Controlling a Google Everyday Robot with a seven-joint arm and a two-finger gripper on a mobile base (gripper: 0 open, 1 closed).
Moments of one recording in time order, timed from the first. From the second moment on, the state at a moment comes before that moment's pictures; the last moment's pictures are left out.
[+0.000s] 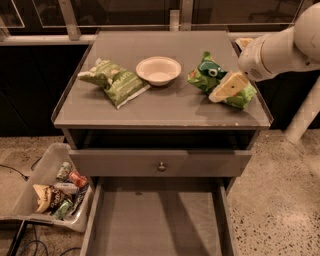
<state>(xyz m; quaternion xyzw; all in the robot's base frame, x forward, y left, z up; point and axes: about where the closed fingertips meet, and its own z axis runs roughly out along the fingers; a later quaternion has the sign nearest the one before) 0.657 -0.203 0.917 -0.50 0.75 -0.03 0.44</state>
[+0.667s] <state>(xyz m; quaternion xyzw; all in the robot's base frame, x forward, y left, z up) 0.681 -0.209 0.887 -0.49 0.77 0.02 0.42</state>
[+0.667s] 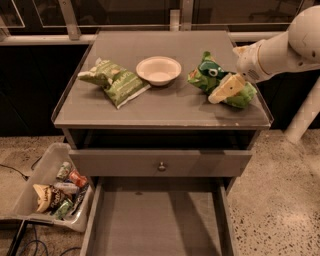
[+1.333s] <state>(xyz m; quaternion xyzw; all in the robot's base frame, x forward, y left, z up) 0.684 -0.209 0.873 -0.49 0.77 0.04 0.40</state>
